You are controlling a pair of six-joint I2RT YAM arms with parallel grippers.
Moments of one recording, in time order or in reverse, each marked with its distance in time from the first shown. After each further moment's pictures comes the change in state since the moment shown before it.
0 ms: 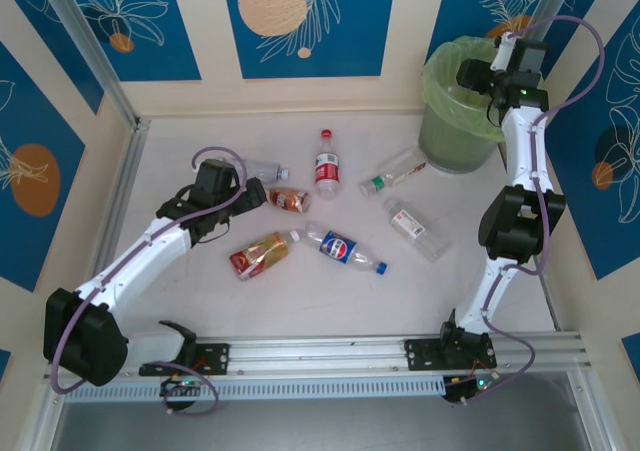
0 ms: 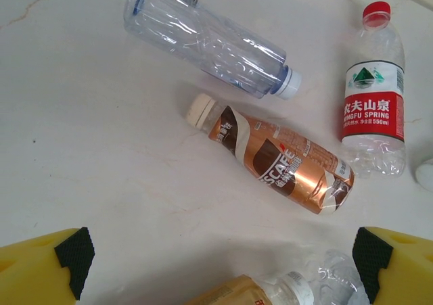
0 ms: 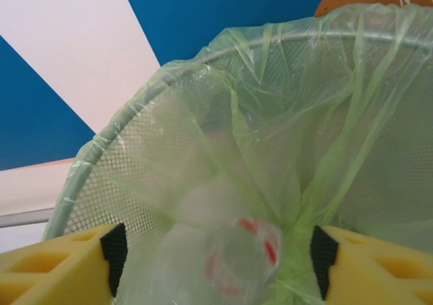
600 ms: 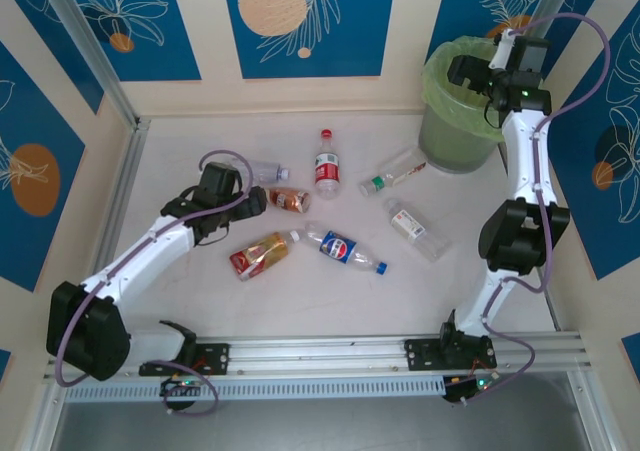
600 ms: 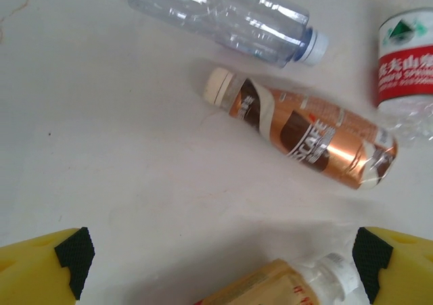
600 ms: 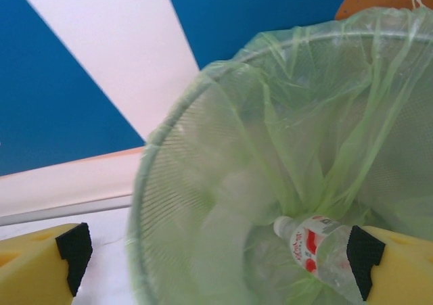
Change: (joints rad) left arm 0.000 0.038 -0.012 -0.041 0.000 0.105; right arm 0.042 -0.146 -0.083 -0.050 0.000 0.056
